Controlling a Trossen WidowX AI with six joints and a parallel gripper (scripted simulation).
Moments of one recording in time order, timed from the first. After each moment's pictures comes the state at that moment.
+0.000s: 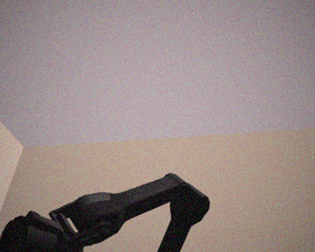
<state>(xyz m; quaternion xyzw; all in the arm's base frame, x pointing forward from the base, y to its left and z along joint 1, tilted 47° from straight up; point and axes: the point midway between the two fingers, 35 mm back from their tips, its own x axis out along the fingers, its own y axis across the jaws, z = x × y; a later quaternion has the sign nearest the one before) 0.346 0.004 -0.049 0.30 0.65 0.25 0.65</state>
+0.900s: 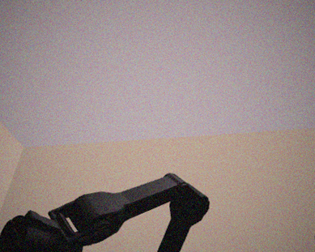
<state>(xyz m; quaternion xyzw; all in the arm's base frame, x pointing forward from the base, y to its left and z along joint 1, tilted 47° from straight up) 0.348 0.003 -0.049 0.30 0.65 0.25 0.65</state>
